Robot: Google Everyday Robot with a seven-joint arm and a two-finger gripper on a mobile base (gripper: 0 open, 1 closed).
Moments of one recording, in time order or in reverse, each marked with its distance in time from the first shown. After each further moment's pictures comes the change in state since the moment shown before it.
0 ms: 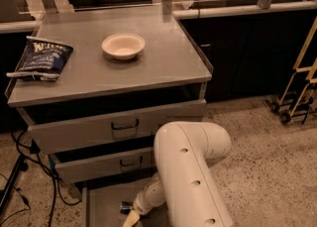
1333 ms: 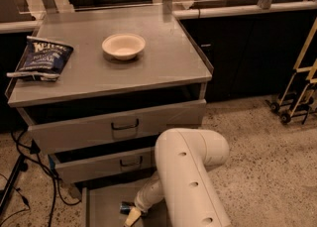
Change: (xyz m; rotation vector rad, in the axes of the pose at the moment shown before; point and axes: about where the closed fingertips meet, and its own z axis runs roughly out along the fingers) arm 0.002 -0.030 0.027 0.035 0.018 -0.030
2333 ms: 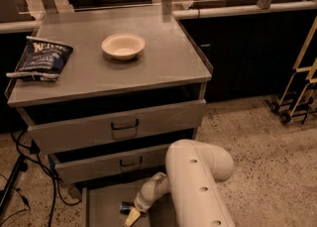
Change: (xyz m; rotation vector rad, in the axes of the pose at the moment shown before) arm 0.010 -0.011 0.035 -0.034 0.028 0.042
